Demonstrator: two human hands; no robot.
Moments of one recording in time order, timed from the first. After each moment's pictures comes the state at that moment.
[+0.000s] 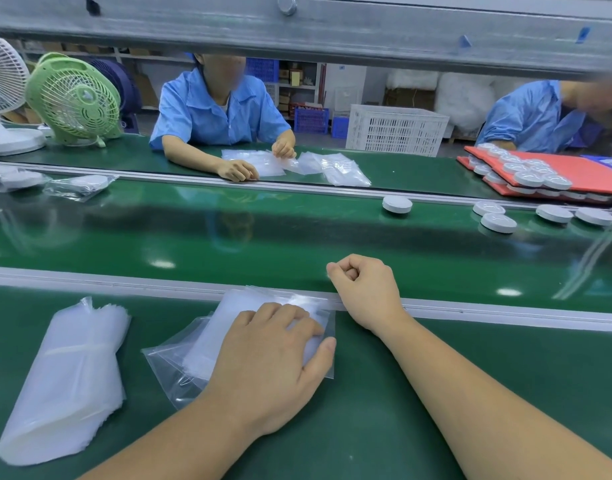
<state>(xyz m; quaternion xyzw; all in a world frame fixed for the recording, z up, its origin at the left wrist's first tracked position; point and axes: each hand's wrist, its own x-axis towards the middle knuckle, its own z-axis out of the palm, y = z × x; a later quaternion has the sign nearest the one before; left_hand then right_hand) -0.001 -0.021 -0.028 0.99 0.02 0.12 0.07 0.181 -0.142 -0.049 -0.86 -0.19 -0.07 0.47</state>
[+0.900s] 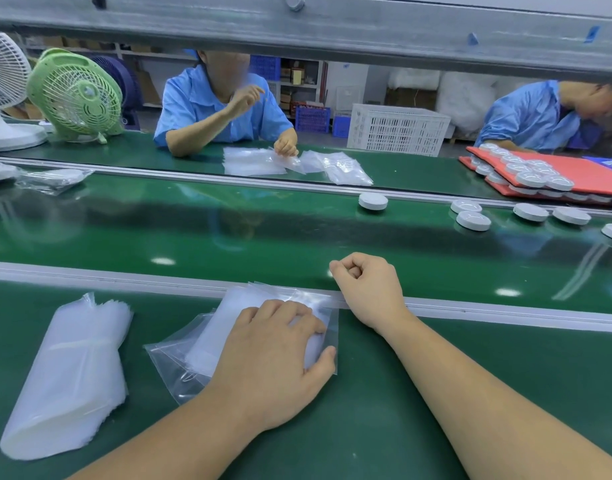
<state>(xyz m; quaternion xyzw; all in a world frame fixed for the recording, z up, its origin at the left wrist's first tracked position) 0.003 -0.016 -0.037 0.99 0.02 0.14 0.09 0.176 -0.141 -0.044 -0.86 -0.19 -0.07 0.47</state>
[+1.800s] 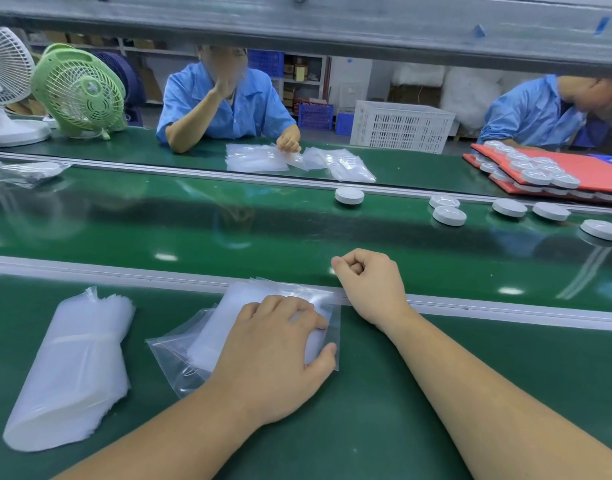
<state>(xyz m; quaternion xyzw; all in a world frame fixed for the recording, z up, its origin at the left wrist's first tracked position) 0.003 -0.015 -0.038 0.98 0.02 0.14 0.11 0.176 -0.142 -0.045 -0.86 -0.19 -0.07 0.47</state>
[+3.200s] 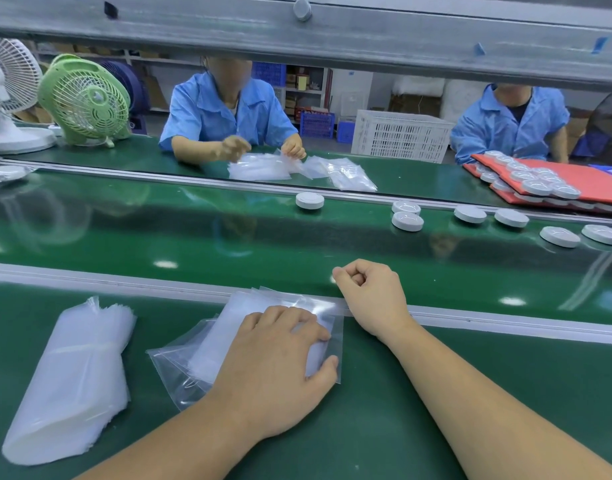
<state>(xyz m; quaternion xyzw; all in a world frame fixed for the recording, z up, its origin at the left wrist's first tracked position) 0.003 -0.015 -0.037 0.98 0.01 0.14 0.13 0.179 -0.141 -0.048 -0.85 -0.19 -0.07 0.48</state>
